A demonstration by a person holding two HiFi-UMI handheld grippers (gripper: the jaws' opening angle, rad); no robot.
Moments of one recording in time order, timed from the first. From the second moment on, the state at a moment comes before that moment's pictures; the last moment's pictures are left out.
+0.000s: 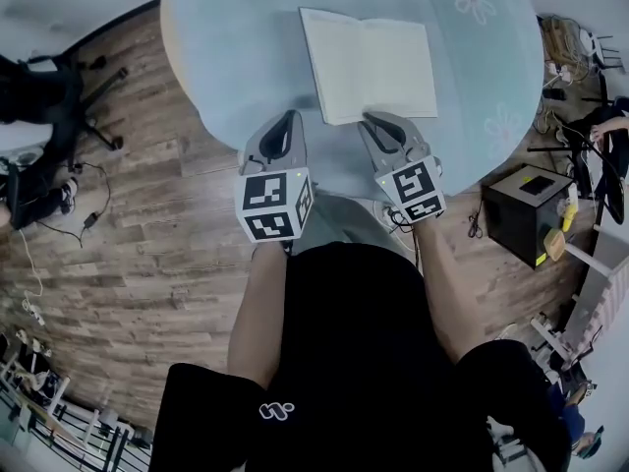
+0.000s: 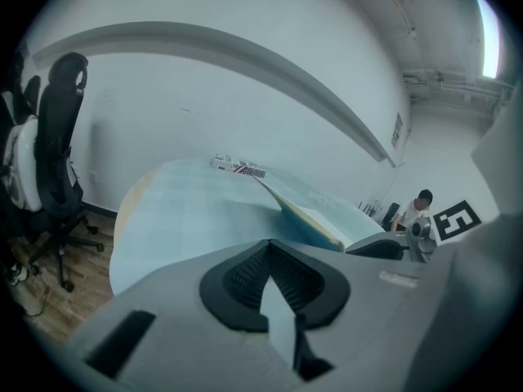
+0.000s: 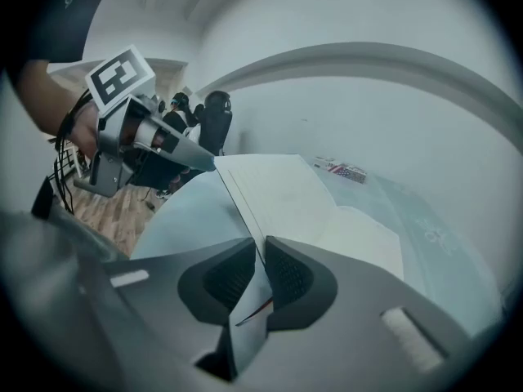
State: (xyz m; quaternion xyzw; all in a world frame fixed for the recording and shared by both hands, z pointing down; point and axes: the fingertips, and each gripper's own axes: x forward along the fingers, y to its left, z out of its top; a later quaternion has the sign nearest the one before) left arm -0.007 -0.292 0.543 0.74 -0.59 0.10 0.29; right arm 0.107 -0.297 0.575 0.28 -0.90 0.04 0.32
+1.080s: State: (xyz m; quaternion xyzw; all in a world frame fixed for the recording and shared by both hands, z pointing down) left arm 0.053 -0.307 0.521 0.81 -0.51 0.16 0.25; right arm 0.187 -0.315 0.577 0.45 -0.82 0.30 0.19
